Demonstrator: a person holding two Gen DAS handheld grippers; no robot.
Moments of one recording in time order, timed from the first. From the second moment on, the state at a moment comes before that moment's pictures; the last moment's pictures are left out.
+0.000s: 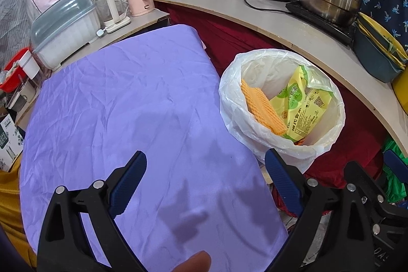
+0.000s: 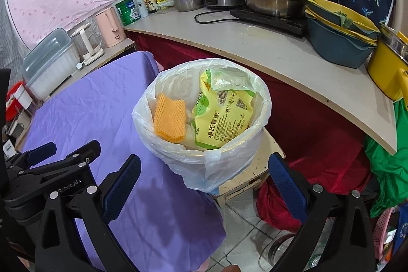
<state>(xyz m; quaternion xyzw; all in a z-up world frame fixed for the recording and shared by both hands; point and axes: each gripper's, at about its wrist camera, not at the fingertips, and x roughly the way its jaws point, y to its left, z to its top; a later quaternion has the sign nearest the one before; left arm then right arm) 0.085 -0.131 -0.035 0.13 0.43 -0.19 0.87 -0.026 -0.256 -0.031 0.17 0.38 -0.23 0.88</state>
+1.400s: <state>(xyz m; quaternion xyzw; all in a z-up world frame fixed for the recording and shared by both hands) 0.045 -0.108 -0.023 0.13 0.42 -0.18 0.88 -0.067 -0.238 -0.014 0.12 0.36 -0.23 0.90</state>
